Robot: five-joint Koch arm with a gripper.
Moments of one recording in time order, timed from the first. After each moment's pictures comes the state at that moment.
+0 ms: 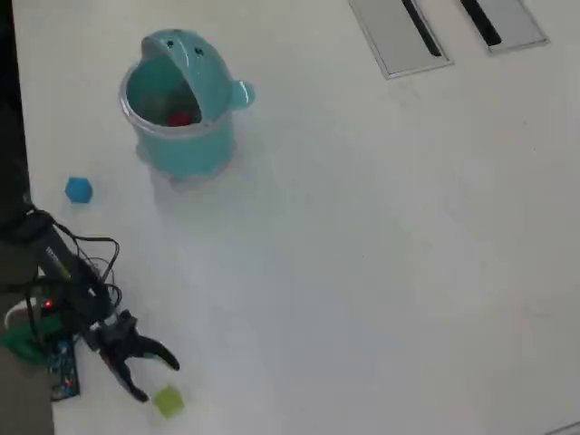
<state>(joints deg) 69.2 131.0 154.6 -8.5 -105.5</state>
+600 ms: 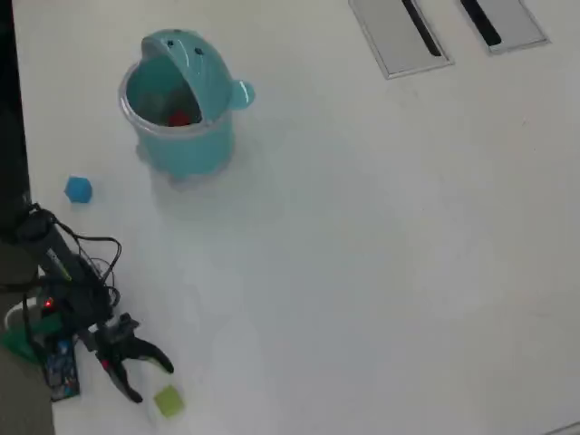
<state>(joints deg) 71.0 130.4 159.3 -9.3 -109.1</state>
